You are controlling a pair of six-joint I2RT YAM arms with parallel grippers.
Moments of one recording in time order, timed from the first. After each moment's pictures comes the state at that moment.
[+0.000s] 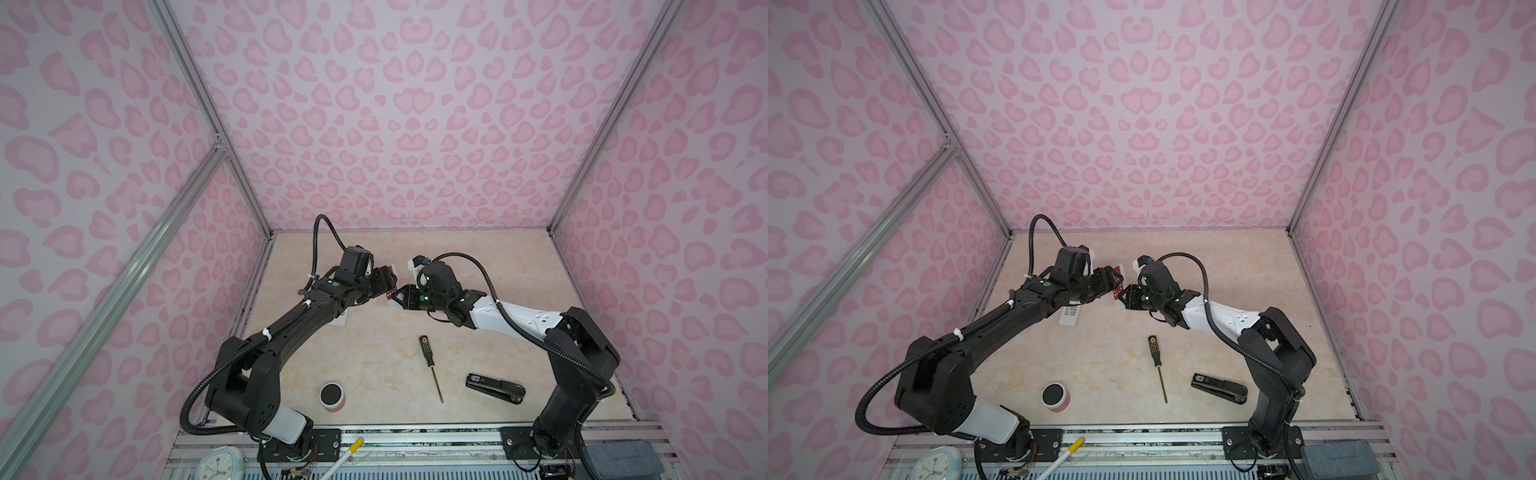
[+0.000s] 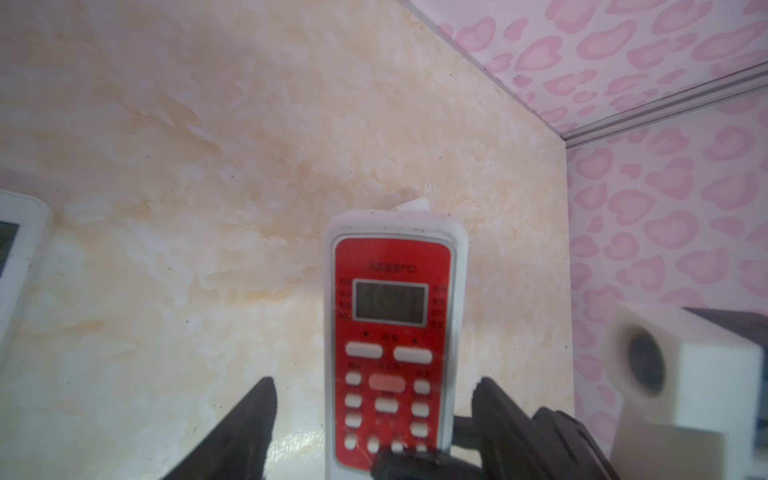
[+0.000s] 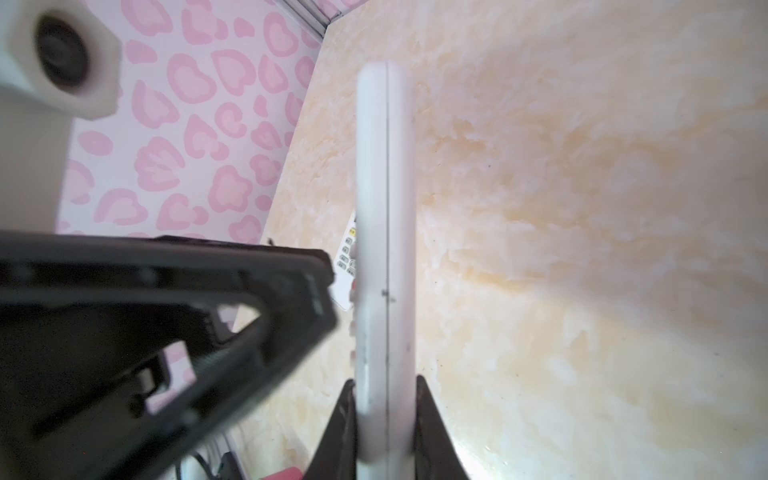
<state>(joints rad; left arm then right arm) -0.44 1.49 1.12 -0.36 0.18 -0.78 0.72 1.74 1.13 0.02 -0.24 0.69</state>
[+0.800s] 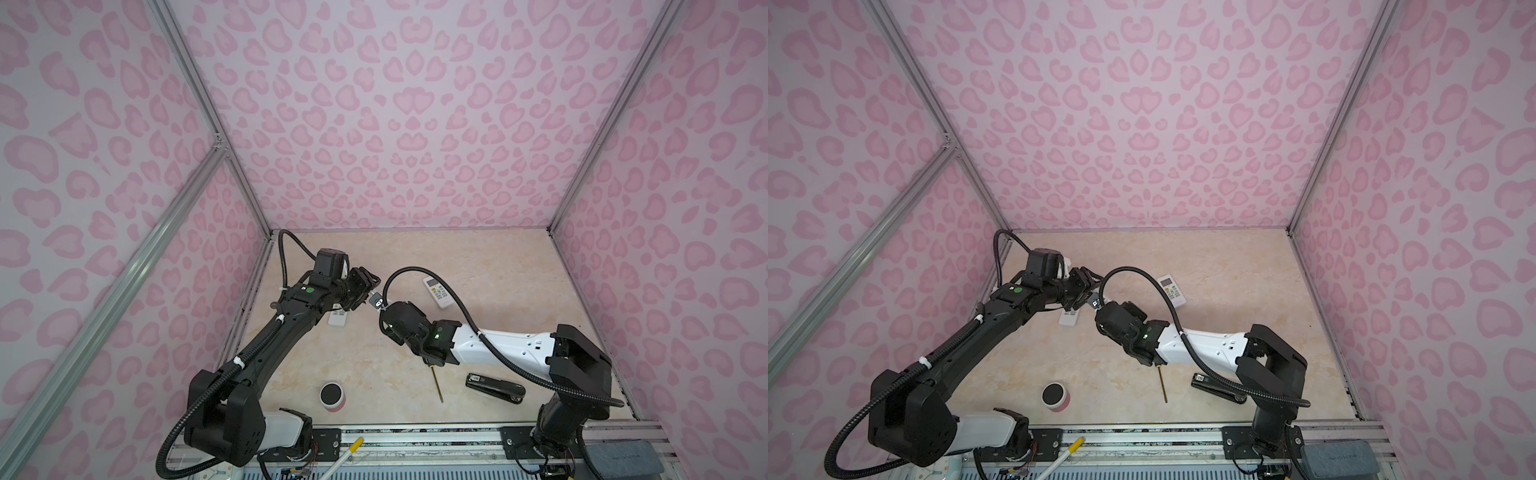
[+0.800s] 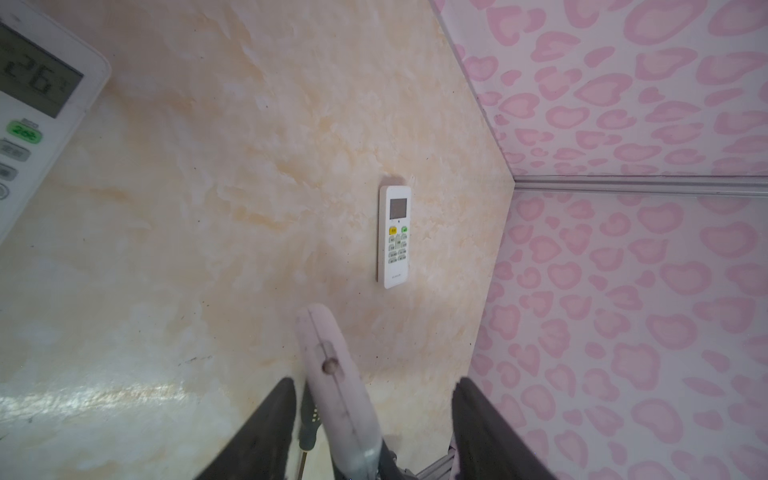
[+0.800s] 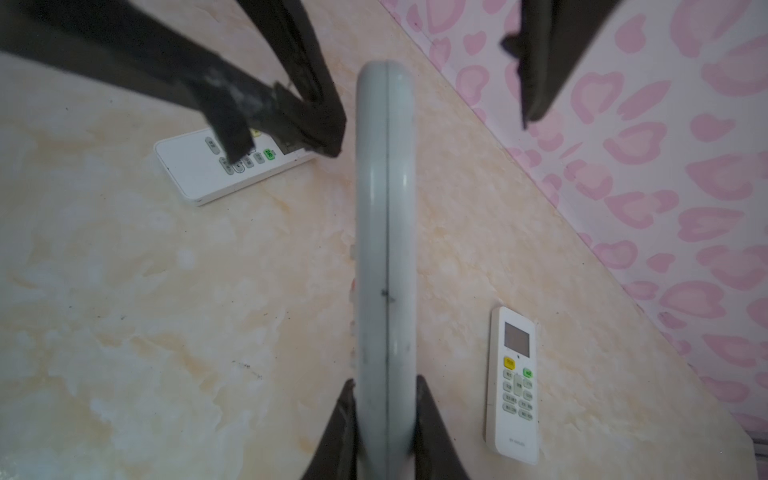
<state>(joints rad) -0.33 1.36 1.06 -0.46 0.38 -1.05 1.10 1.73 1.16 -0.14 0.57 -0.12</state>
